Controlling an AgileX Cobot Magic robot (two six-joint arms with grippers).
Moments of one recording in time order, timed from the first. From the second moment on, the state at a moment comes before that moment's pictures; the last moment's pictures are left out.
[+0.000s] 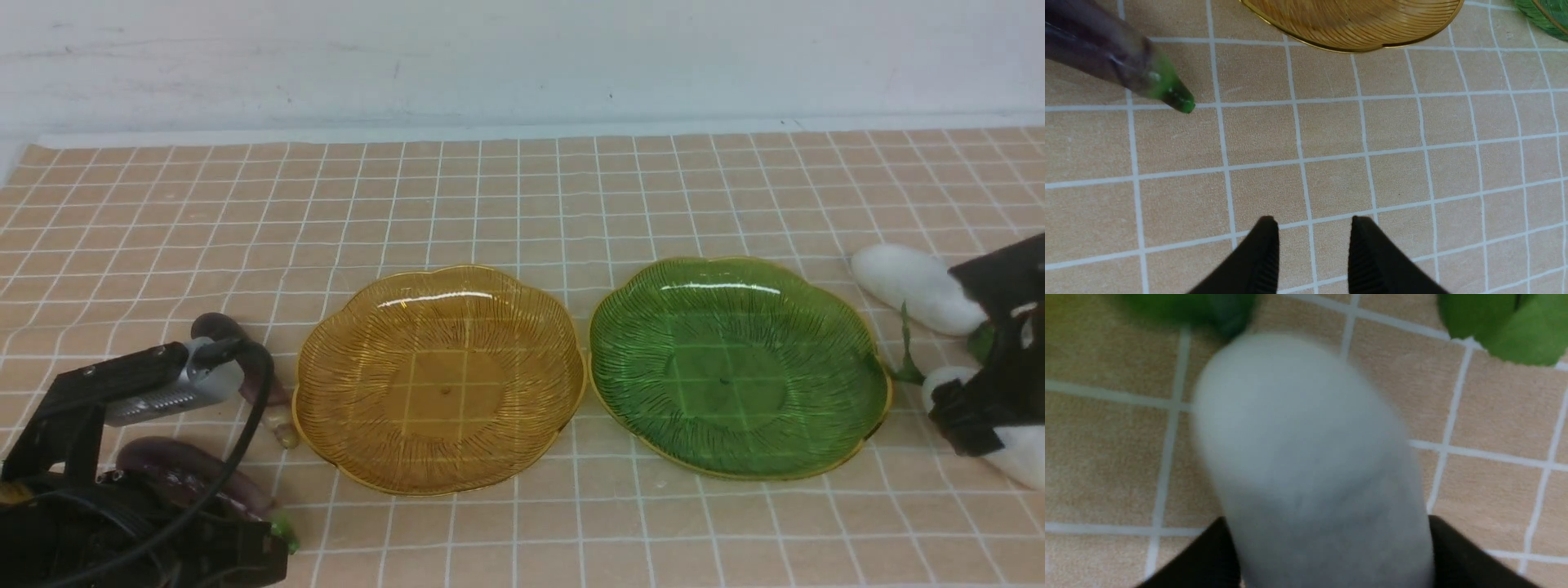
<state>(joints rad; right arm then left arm) 0.03 1.80 -0.99 -0.40 0.74 0.12 -0.10 0.97 -0.56 -0.59 0.80 0.18</state>
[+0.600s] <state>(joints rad) 0.10 1.67 -1.23 0.23 0.83 -0.08 -0.10 0.97 -0.56 -0.58 0.79 0.21</state>
